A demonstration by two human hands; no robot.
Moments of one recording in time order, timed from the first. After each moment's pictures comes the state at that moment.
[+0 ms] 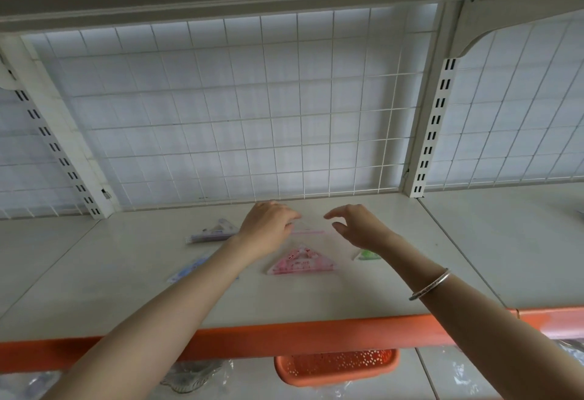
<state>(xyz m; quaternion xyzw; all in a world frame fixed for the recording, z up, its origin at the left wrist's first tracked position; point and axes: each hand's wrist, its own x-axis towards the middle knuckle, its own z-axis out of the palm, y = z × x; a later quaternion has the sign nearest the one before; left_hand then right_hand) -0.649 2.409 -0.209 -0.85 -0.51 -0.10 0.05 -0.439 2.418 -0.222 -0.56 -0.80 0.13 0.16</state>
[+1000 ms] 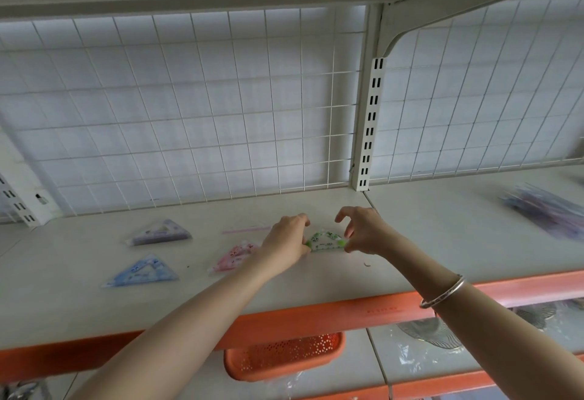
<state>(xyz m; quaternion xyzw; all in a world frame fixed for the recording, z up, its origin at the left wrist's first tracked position) -0.516 2.380 -0.230 -0.79 -0.56 -0.16 -0.17 -0.335 2.372 -0.214 -0.65 -0.71 0.22 0.15</state>
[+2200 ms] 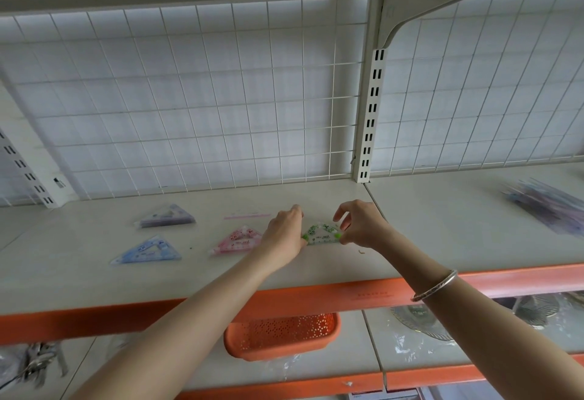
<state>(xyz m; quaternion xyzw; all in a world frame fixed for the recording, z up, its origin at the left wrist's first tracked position) -0.507 2.357 -0.232 -0.76 -0.62 -0.16 -0.15 -0.335 2.359 -0.216 -0.64 -0.71 0.23 0.19</state>
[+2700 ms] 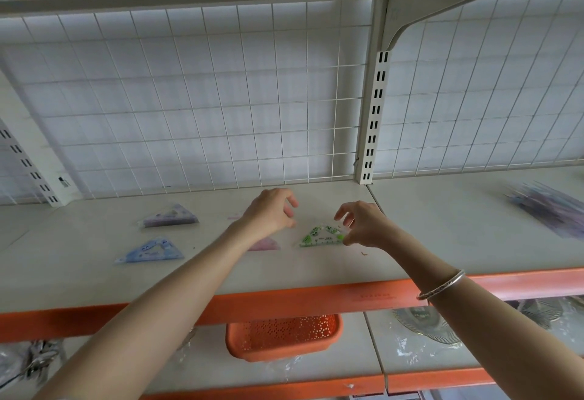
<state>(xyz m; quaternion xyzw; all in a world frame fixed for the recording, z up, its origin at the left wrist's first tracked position) -0.541 2.380 -0.197 -0.76 -0.59 -0.17 -0.19 -0.331 2.363 -0.215 -0.62 -0.73 0.22 0.17</state>
